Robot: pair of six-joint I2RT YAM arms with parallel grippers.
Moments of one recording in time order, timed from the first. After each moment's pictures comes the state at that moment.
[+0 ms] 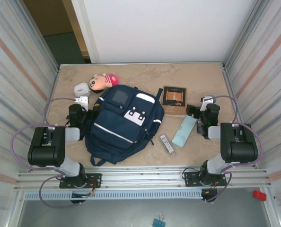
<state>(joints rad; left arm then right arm) -0.01 1.52 0.42 0.70 0.01 0.06 -0.05 1.54 0.40 0.70 -0.05 0.07</state>
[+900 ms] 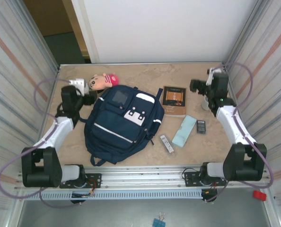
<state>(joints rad) -0.03 1.25 0.86 -0.02 0.07 0.00 0.03 1.29 1.09 -0.28 0.00 0.15</state>
